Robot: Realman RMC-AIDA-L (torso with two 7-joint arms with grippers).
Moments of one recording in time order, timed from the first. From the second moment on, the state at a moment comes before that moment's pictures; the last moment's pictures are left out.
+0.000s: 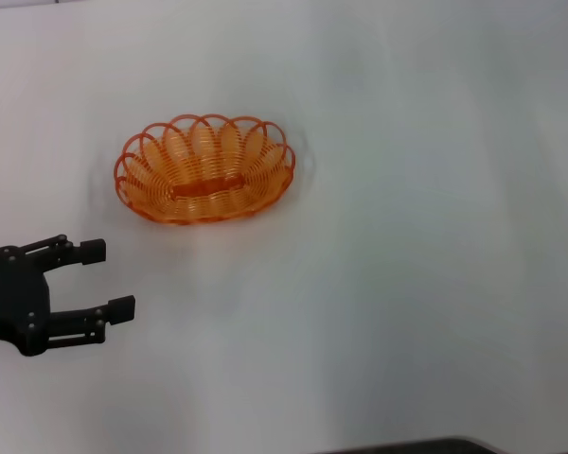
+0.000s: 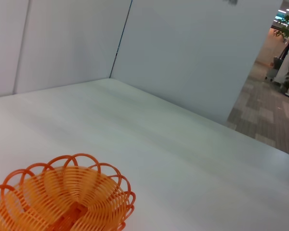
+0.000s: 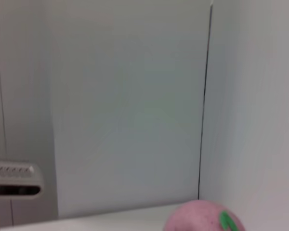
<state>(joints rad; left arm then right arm) -0.28 -2.16 0.58 0.96 2.15 1.88 -1.41 0.65 2.09 -1.16 -1.14 -1.68 -1.33 1.73</state>
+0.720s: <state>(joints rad) -0.29 -2.16 0.58 0.96 2.15 1.87 -1.40 0.71 2.10 -1.31 -0.54 -1.43 -1.10 1.30</state>
